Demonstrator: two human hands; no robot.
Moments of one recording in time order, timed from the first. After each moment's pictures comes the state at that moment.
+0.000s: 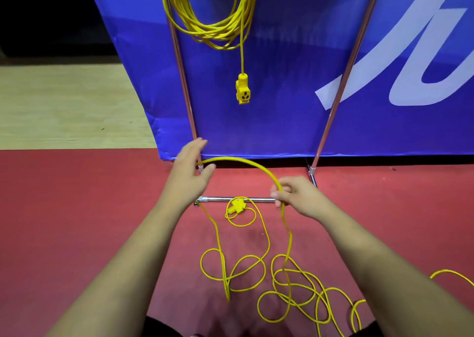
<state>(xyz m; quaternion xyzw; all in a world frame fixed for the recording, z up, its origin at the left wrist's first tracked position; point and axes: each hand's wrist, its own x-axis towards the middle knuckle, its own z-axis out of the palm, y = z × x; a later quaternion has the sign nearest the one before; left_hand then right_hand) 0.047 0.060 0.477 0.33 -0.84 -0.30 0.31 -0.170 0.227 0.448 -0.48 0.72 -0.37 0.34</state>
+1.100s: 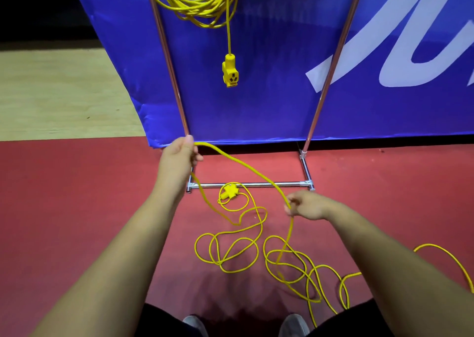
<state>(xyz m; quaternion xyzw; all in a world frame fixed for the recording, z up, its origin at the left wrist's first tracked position) 0.031 0.075 0.473 0.39 -0.63 -0.55 0.38 -0.201 0.272 0.390 -0.48 0.77 -0.17 0.39</state>
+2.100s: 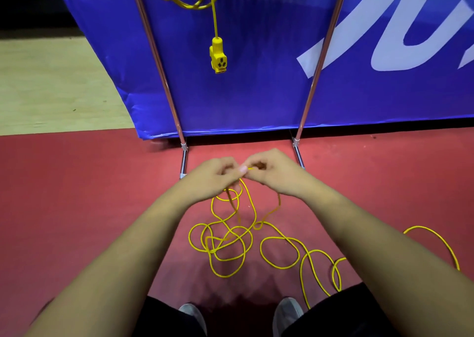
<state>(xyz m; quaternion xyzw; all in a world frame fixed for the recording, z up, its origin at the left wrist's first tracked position) 0.008 0.126 0.460 0.21 -0.87 -0.45 0.05 -0.147 0.239 0.460 -0.56 0.66 -0.39 0.31</state>
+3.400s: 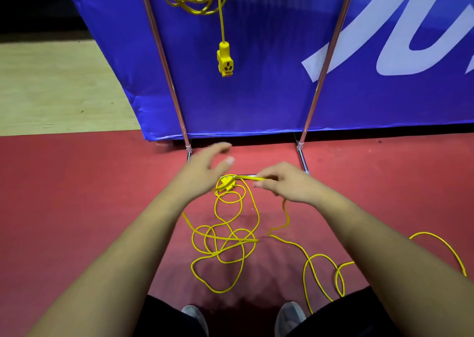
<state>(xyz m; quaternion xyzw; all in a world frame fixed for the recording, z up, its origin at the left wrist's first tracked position) 0.022 0.109 0.460 0.26 -0.88 -0.36 0.16 -0.158 0.251 0.448 -0.54 0.72 -0.29 0.33</state>
